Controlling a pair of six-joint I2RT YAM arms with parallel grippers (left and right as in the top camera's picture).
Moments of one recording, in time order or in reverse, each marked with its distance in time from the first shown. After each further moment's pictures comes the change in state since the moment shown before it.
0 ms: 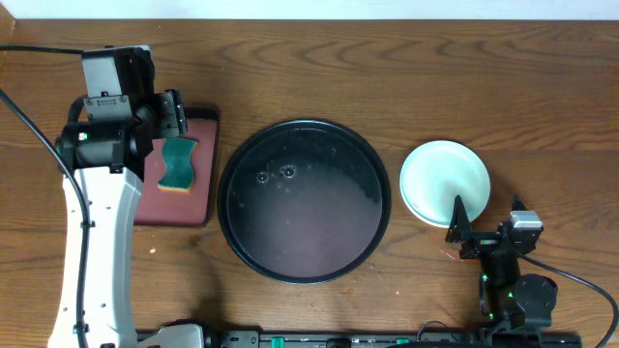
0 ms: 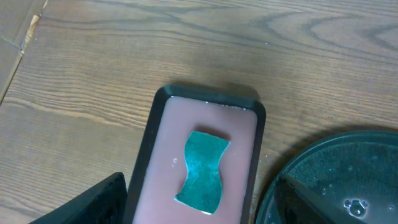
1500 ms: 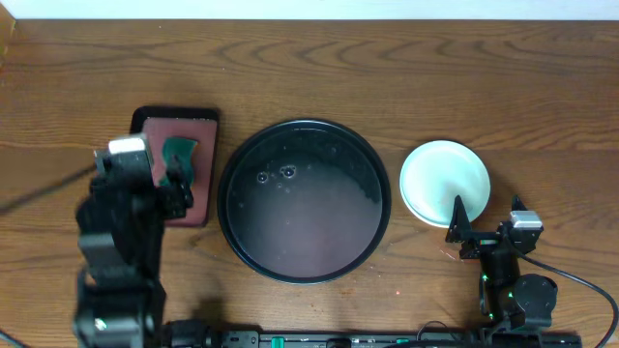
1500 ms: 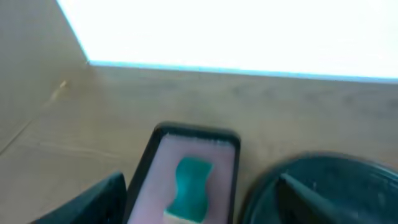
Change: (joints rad) left arm -0.038 -0.773 -0.636 0.368 0.034 0.000; right arm 0.000 0.000 0.000 0.001 0.000 0.000
